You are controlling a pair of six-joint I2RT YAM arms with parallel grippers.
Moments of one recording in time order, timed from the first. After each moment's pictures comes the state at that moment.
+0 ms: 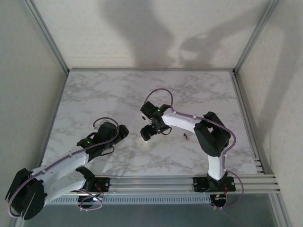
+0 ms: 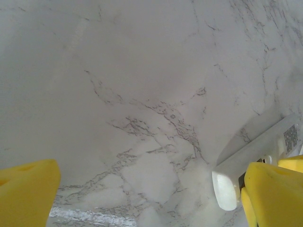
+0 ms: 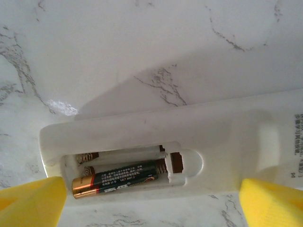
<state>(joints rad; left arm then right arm) -0.56 0.96 0.44 -0.34 -0.17 -1.12 0.86 1.92 1.35 -0.78 -0.05 0.23</state>
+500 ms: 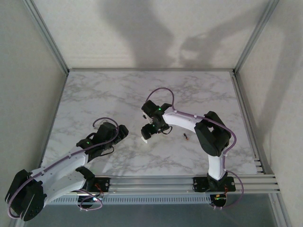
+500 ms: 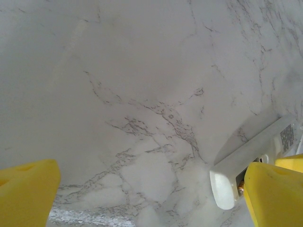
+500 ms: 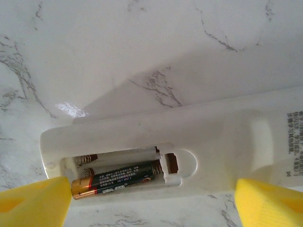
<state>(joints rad) -0.56 0.94 0.44 -0.34 -0.17 -1.12 0.85 1.92 1.36 -0.79 -0.07 0.25</state>
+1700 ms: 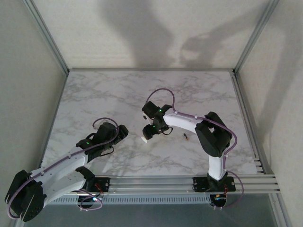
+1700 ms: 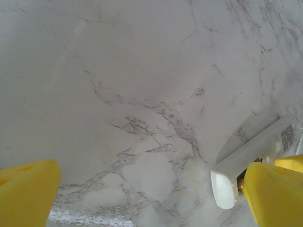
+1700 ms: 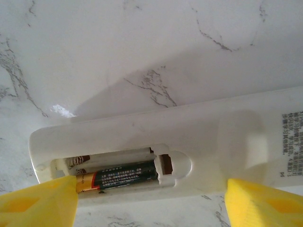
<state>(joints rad) -0.56 0.94 0.43 -0.34 -0.17 -1.12 0.85 1.91 1.32 -0.75 -0.04 0.23</state>
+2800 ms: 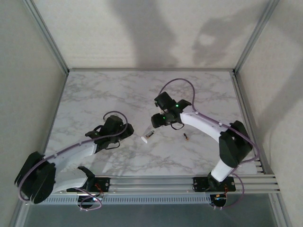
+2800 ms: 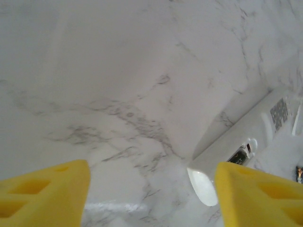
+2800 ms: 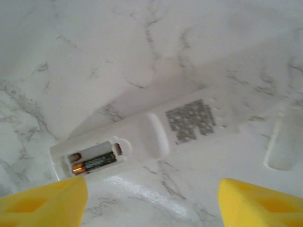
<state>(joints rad) -0.56 1.19 0.56 -0.23 -0.03 -0.98 0.75 1.63 1.24 -0.75 0.03 0.34</state>
